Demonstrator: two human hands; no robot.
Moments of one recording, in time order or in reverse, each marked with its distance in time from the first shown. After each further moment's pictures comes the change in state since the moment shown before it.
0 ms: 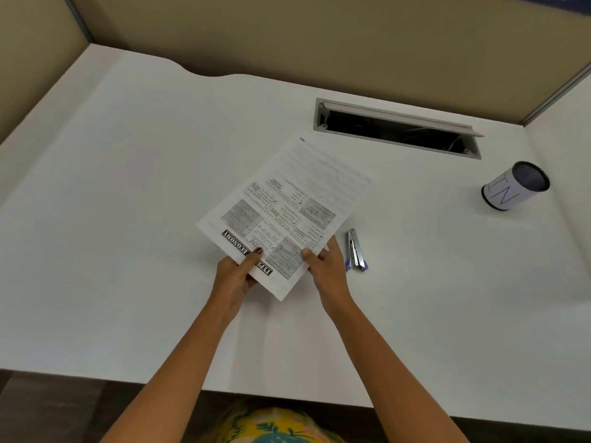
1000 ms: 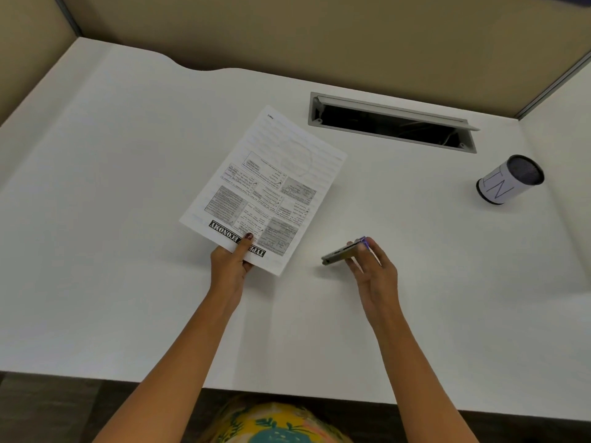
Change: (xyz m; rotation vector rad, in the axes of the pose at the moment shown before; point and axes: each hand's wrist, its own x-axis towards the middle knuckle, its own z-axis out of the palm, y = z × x) left_hand 0.007 0.006 0.017 -0.112 0.117 0.081; right_hand 0.000 0.007 -0.087 0.466 0.225 0.030
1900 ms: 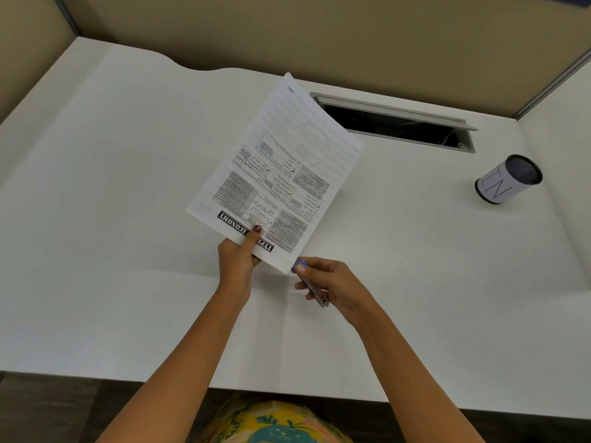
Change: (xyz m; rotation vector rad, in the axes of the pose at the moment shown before) left_hand -0.008 0.005 0.021 0.068 -0.028 0.101; right_hand -0.031 0.001 0.045 -0.593 -0.471 0.317
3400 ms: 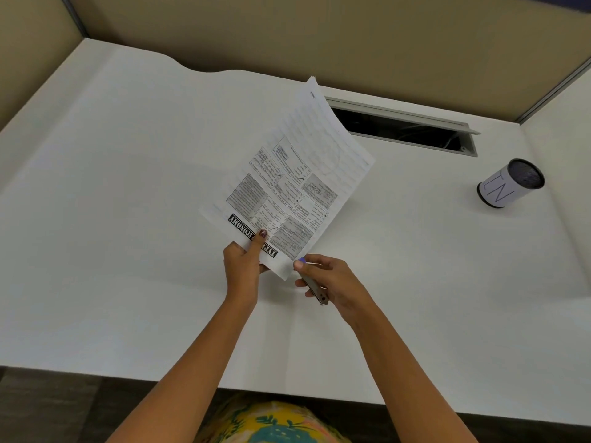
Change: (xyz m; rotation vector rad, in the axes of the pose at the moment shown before) left_hand -0.013 -0.005 0.008 0.173 0.109 0.007; right_hand 0.004 -0.006 0.005 -0.053 0.075 0.025
